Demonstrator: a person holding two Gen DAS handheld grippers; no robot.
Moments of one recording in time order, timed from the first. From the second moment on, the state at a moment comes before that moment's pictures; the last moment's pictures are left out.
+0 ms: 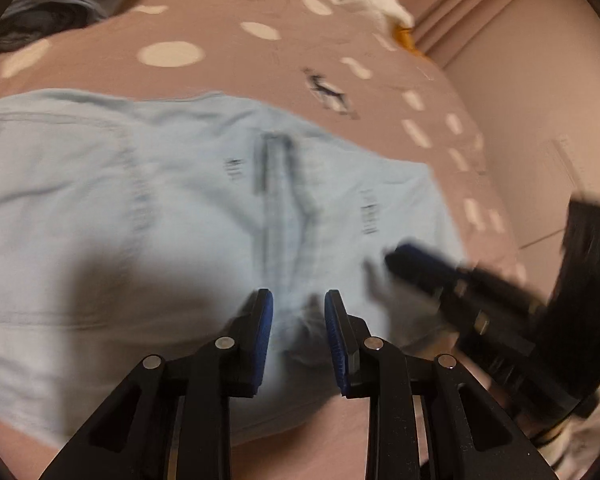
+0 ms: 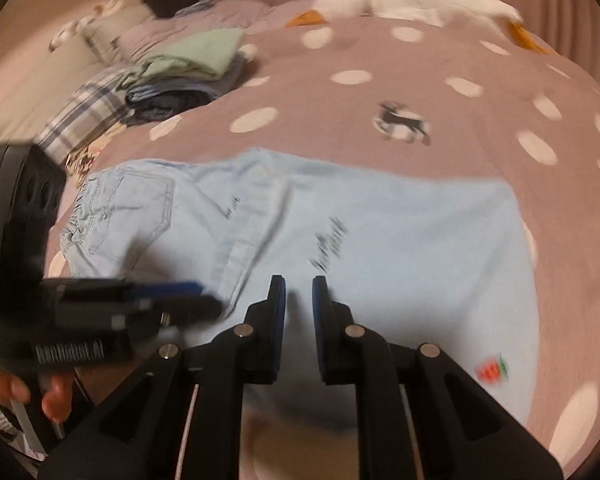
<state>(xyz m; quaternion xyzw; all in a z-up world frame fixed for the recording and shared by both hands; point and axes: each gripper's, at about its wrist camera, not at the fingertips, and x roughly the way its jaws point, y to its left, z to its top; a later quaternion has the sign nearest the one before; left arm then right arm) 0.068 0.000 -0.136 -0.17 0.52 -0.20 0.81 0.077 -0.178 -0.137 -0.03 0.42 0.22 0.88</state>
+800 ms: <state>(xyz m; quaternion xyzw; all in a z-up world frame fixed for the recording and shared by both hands) 0.046 0.046 -0.123 -0.23 0.51 -0.21 0.80 0.053 -0.127 -0.166 -0.09 0.44 0.29 0.85</state>
